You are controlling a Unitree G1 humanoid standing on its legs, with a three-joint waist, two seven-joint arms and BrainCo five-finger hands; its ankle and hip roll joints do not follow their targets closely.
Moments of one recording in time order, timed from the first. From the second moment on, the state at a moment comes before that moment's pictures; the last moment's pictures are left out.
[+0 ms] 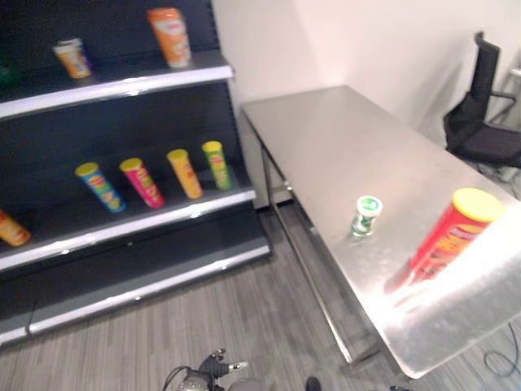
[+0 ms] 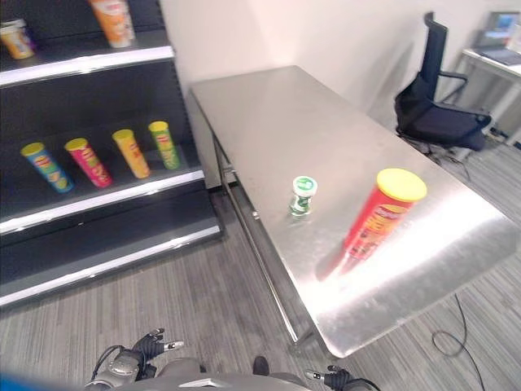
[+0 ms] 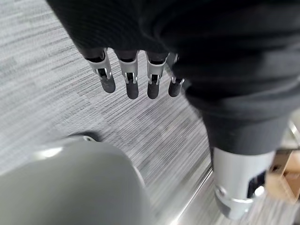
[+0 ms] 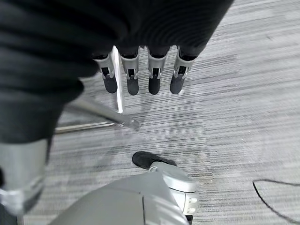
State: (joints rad) left arm -0.08 0.24 -0.31 1.31 -0.11 -0.17 0.01; right arm -0.02 -0.25 0.32 1.36 0.12 -0.07 0.04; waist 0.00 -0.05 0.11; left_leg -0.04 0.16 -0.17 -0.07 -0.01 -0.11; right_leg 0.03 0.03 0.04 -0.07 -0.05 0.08
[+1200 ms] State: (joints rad) left arm -0.09 0.31 -0.37 1.29 -0.09 -0.18 -0.01; right arm 0.16 -0.75 -0.34 1.32 0.34 -0.09 0.02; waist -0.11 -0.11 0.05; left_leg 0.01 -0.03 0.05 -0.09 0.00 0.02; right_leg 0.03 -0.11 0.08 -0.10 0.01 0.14
